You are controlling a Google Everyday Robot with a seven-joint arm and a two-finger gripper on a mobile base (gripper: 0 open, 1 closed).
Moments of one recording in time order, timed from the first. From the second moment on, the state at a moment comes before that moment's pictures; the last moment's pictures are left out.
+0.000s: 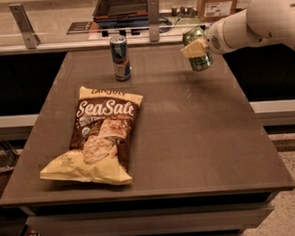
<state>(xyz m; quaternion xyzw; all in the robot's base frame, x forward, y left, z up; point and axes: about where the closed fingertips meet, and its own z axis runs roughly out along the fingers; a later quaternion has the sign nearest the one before) 0.742 -0.170 0.906 -0.30 0.83 0.09 0.47</state>
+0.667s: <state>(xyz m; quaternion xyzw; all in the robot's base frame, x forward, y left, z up) 0.732 -0.187 0.887 -0.31 0.86 0.04 0.40</state>
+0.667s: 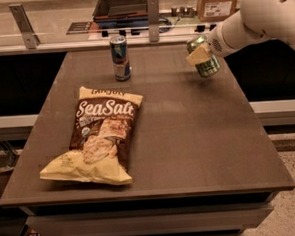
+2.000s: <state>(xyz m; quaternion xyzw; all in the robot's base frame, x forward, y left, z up) 0.746 -0.182 0.864 -0.38 0.88 0.00 0.30</state>
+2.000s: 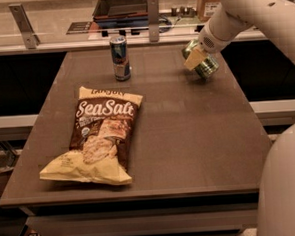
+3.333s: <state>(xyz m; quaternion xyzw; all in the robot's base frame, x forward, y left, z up) 0.766 -0.149 0.837 -0.40 0.86 0.05 0.30</state>
